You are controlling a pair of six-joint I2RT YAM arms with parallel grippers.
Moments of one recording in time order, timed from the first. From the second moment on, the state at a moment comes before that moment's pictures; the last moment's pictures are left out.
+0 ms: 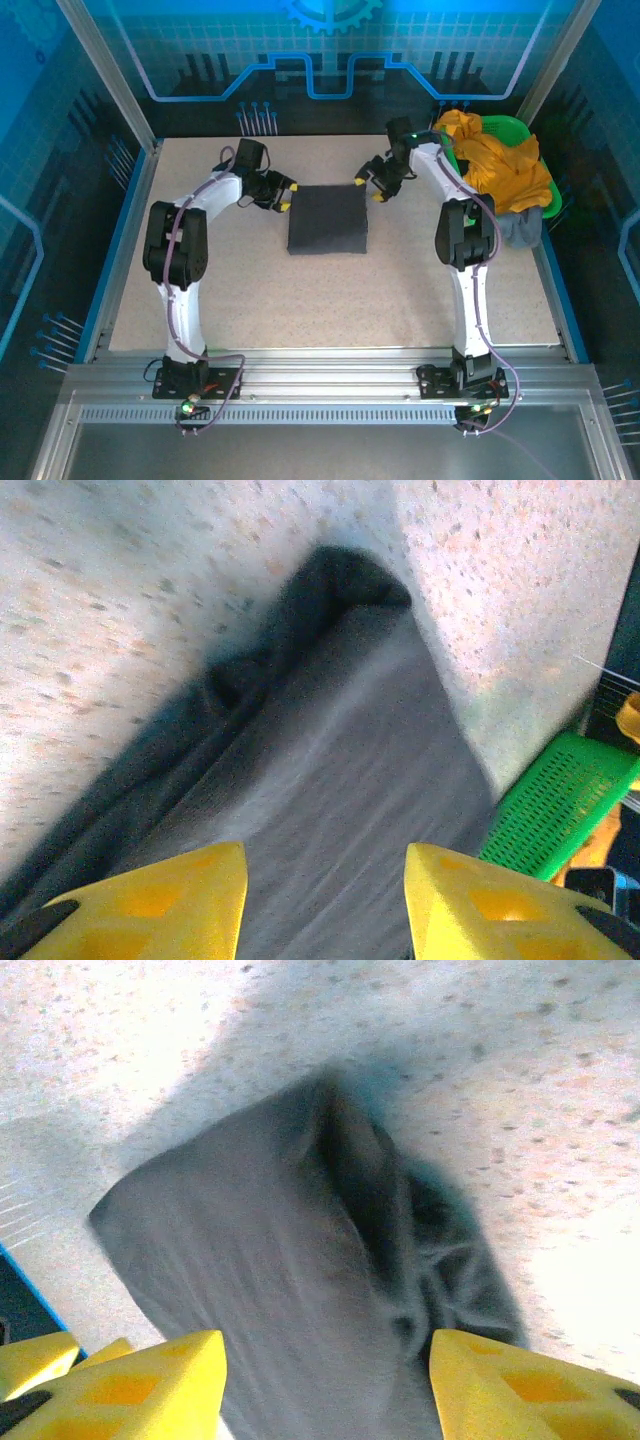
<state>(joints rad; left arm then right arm) -0.16 2.06 1.58 -0.50 0.46 -1.28 0.22 2.33 2.16 -1.07 -0.43 0.83</state>
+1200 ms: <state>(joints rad) -0.72 1.99 0.99 0.35 -0.11 -2.06 0.21 1.23 0.88 -0.44 -0.58 0.90</state>
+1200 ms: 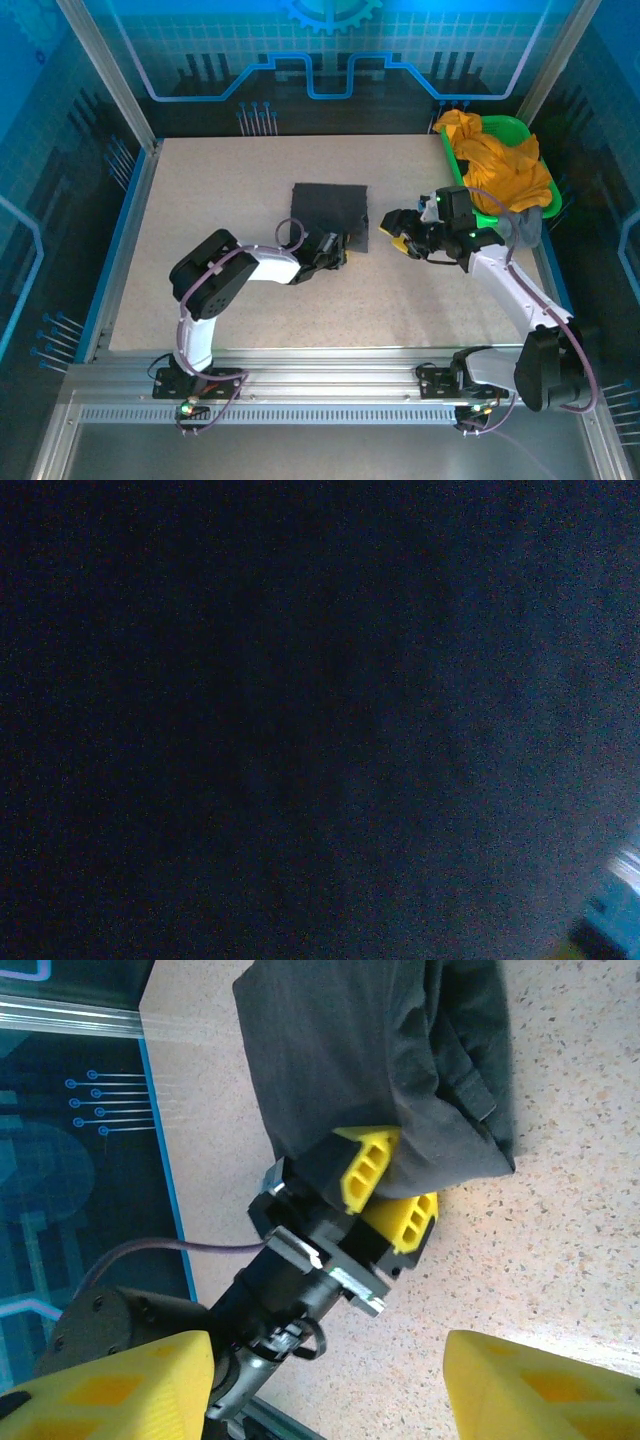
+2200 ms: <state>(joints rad) 0.31 2.20 1.48 -0.07 0.54 -1.10 0.22 1.44 1.07 -0.46 -0.66 0.80</state>
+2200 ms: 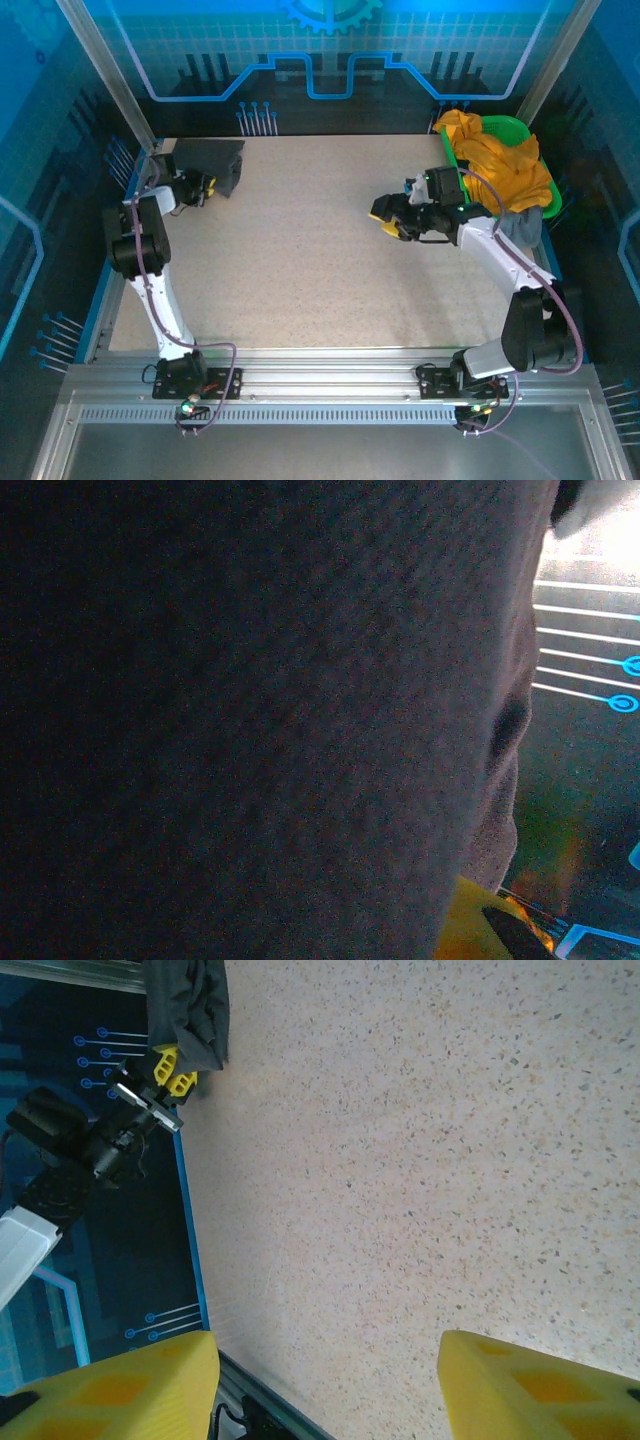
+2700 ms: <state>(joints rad) 0.31 2.24 1.50 -0.03 0.58 -1.13 0.28 1.46 1.12 -0.34 -0.66 0.80</state>
